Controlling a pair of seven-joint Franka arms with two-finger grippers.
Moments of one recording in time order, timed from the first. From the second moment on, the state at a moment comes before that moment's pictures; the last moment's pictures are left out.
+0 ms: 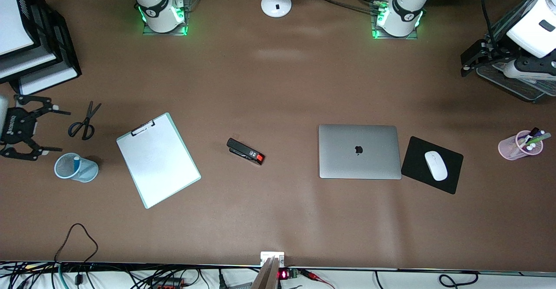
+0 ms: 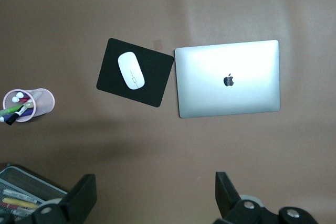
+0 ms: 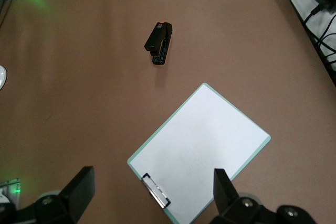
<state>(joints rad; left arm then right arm) 0.02 -0.01 -0.13 -1.52 0.04 1.51 -0.03 -0.10 0.49 -0.08 -1.09 0.47 1.37 -1.40</state>
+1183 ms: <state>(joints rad) 0.02 -0.01 -0.13 -1.52 0.04 1.51 -0.03 0.14 0.30 -0.08 -1.29 0.09 1.42 -0.12</state>
